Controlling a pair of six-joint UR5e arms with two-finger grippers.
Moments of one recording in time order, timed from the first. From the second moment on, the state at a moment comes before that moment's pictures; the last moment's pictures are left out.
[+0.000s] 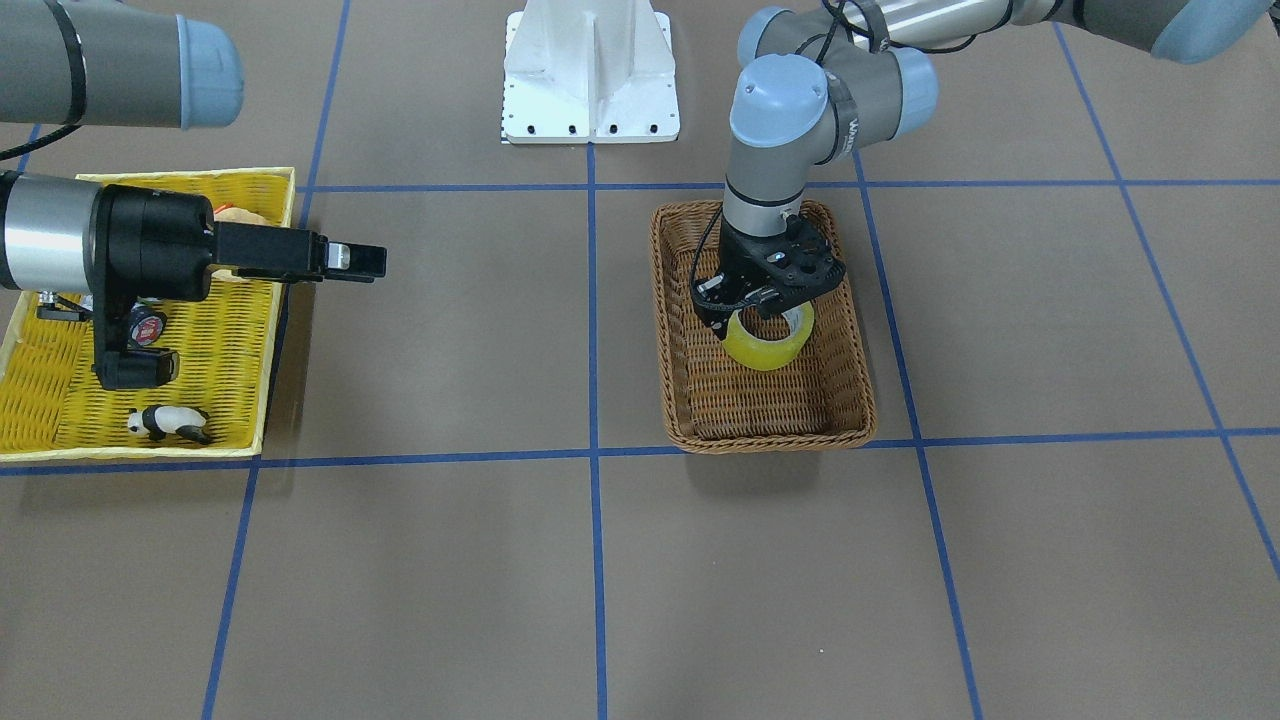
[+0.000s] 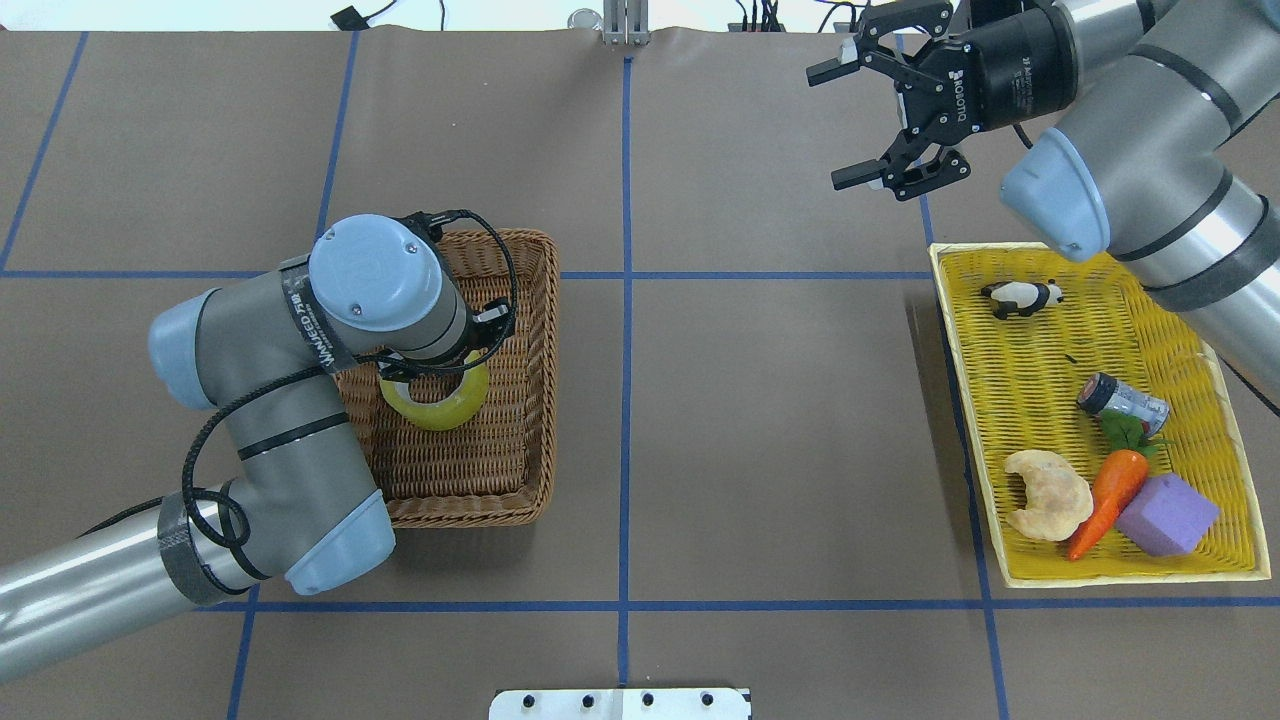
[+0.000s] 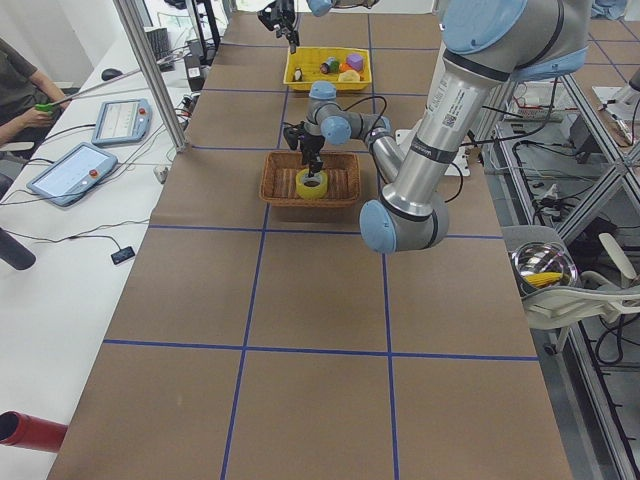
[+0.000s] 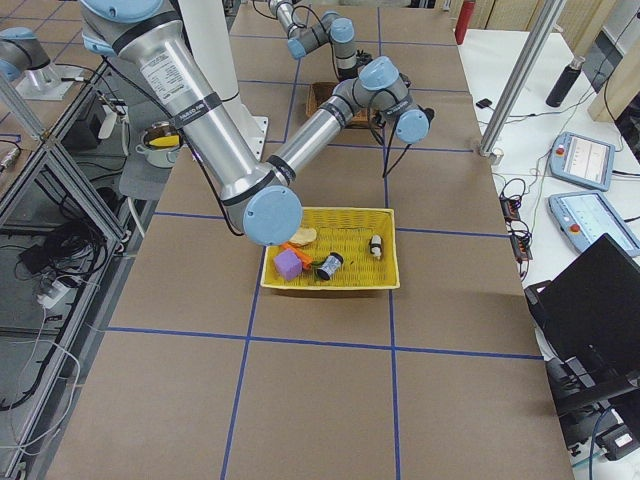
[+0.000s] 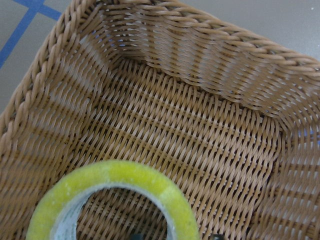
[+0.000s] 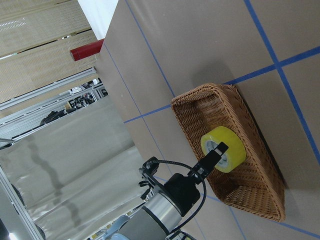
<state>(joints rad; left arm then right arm) -0.56 -2.14 -1.73 -1.61 -1.76 -1.62 1.06 -0.96 1.74 -3.07 3.67 -0.41</state>
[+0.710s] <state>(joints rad) -0.56 -2.15 -1.79 -1.60 -1.76 -1.60 1.15 -0.98 1.69 -2.68 3.31 -0.33</state>
